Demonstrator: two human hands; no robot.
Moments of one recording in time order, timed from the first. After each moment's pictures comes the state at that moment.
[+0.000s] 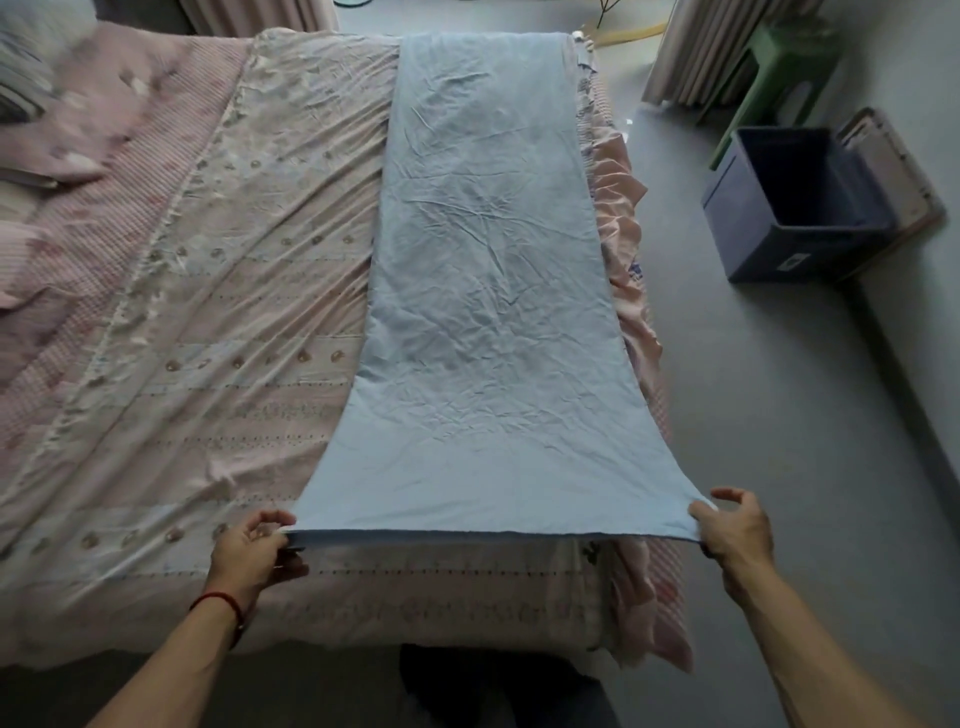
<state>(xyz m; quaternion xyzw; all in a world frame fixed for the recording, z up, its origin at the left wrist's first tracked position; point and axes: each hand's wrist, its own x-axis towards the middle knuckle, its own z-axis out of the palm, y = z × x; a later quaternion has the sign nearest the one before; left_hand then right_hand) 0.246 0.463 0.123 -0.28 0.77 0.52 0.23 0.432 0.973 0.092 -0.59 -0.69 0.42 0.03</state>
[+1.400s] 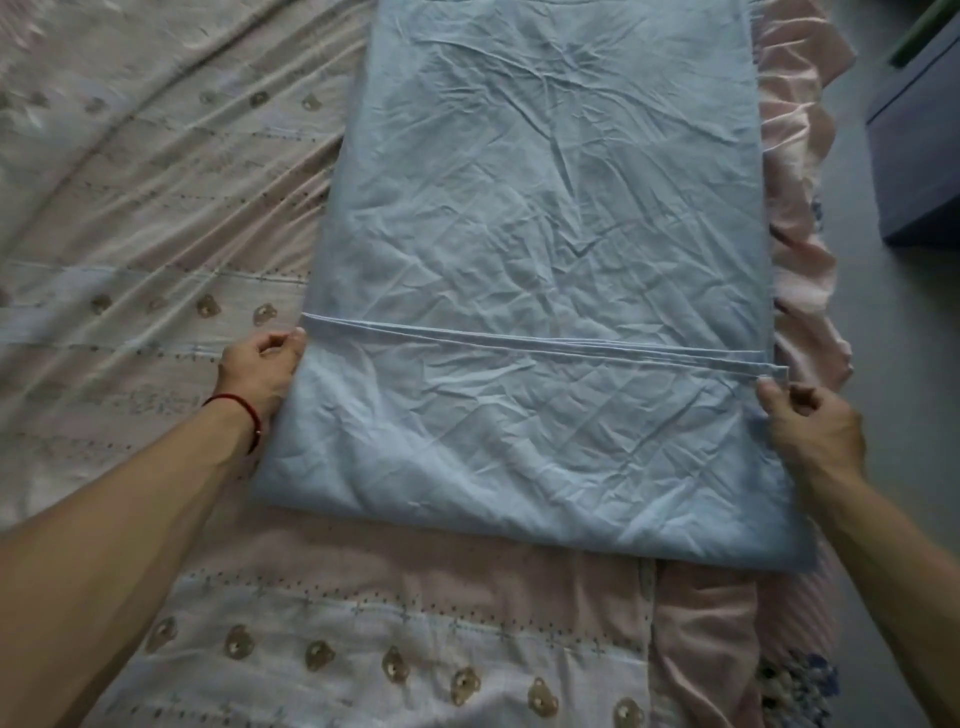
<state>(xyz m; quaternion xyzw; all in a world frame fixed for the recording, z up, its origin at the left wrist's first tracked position) -0.030 0.577 -0.101 -0.21 0.83 0.50 0.11 0.175 1.095 -0.099 -0.46 -0.81 0.36 0.05</state>
